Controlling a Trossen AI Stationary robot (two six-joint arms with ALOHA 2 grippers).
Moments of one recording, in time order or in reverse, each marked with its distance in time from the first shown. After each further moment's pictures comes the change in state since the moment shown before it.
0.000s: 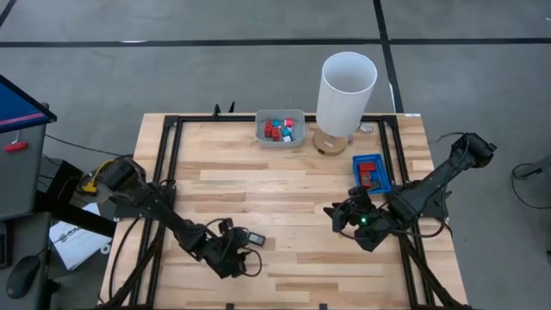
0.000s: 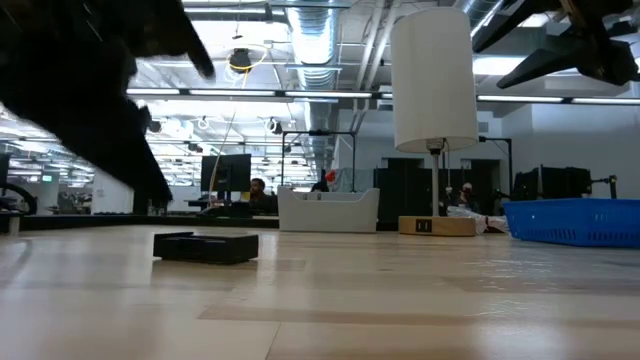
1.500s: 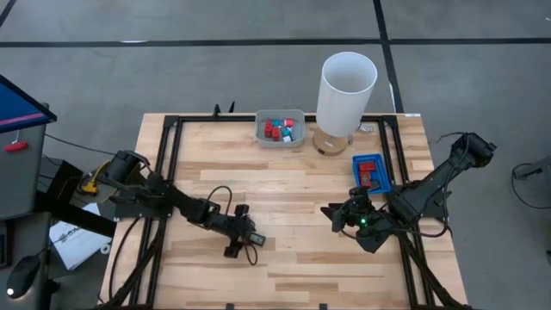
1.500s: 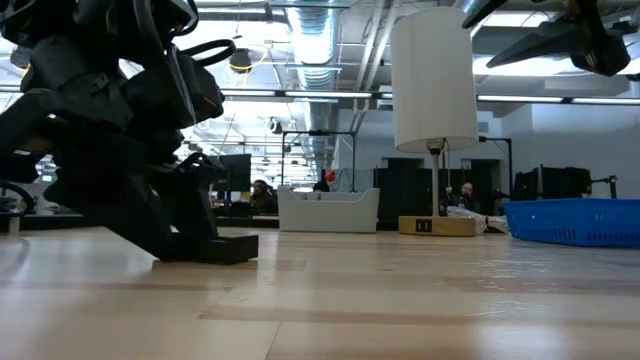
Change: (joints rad) left arm 0.285 -0.008 -0.296 0.487 0.426 0.746; right arm 0.012 0.000 0.000 0.106 0.064 0.000
